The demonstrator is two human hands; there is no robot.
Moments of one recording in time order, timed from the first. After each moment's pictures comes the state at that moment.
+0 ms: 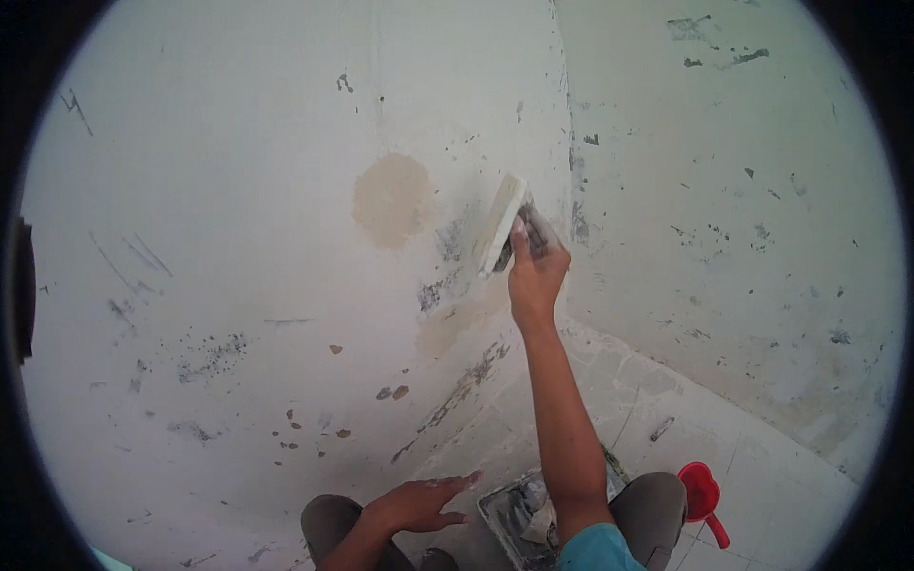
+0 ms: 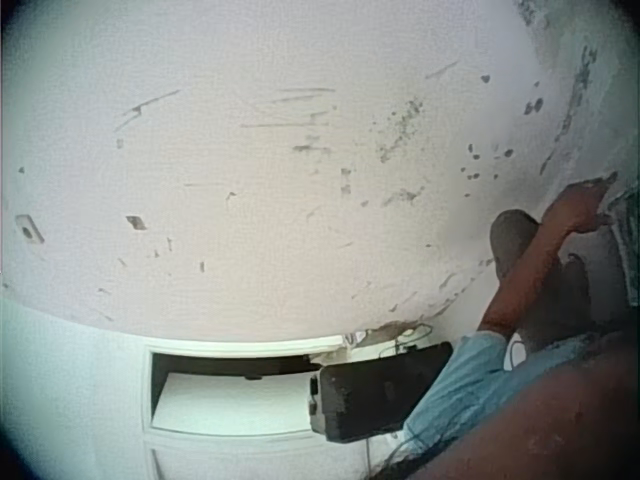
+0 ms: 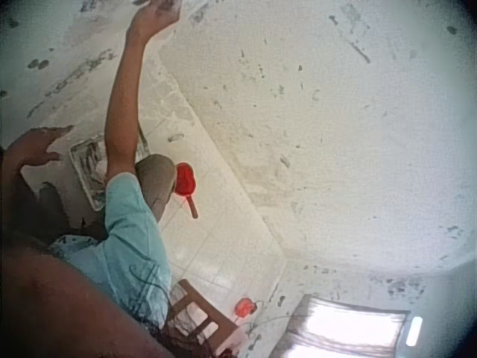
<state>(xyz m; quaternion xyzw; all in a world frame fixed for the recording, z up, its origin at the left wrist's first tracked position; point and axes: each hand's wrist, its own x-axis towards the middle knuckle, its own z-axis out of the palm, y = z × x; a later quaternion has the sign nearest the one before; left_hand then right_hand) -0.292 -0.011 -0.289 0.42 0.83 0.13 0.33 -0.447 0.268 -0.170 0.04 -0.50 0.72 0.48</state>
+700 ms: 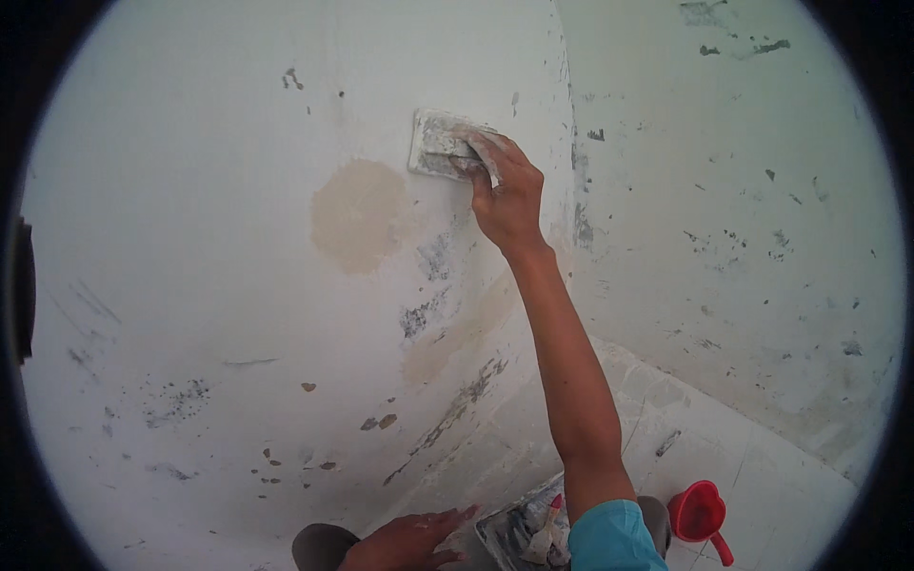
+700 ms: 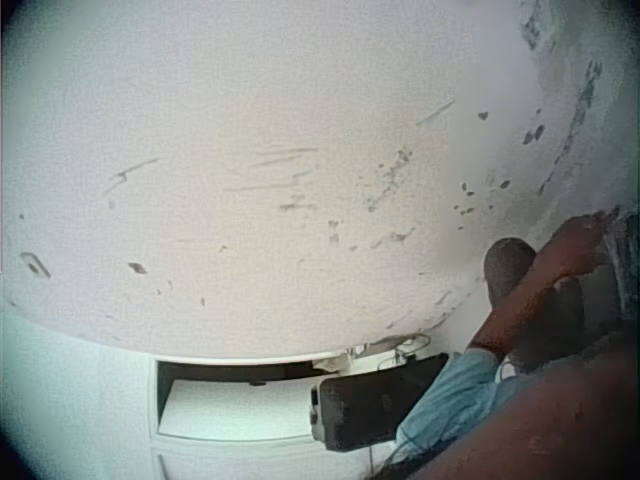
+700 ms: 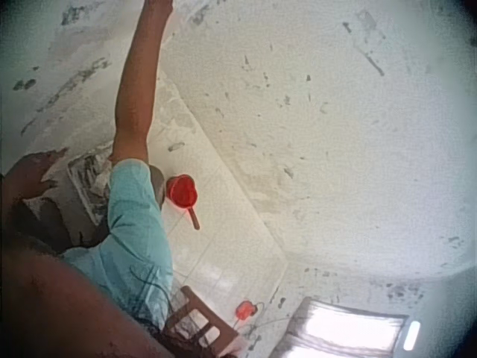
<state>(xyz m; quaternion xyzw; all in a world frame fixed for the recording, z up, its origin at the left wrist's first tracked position) -0.289 -0.006 -0.279 0.45 0.84 0.13 0.28 -0.545 0.306 -0.104 0.19 -0.63 0.34 0.67</state>
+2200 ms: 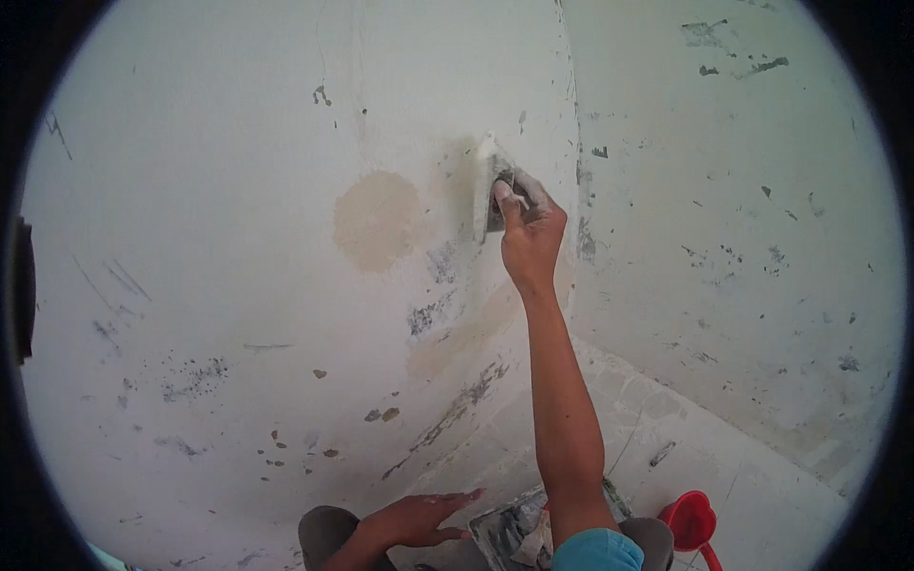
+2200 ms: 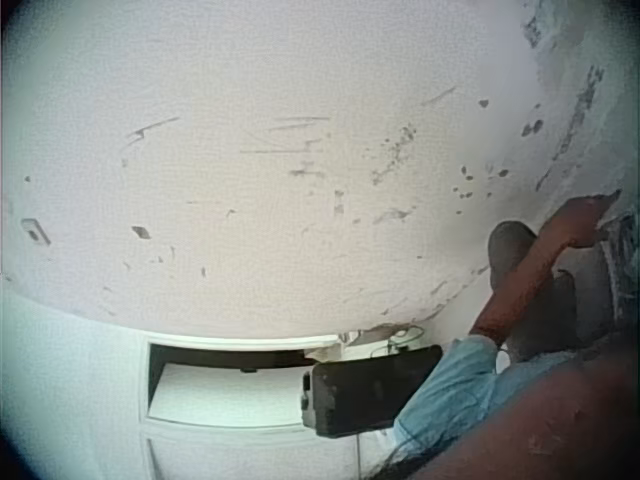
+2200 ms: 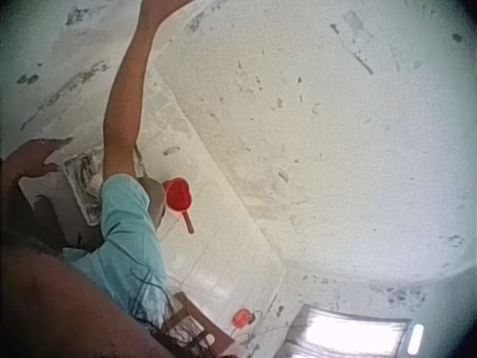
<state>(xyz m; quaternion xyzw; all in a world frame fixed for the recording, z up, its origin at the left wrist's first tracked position) -0.310 0.013 -0.292 0.43 0.82 0.16 0.33 -0.501 0.295 -0.118 0.13 -0.55 0.65 0.51</state>
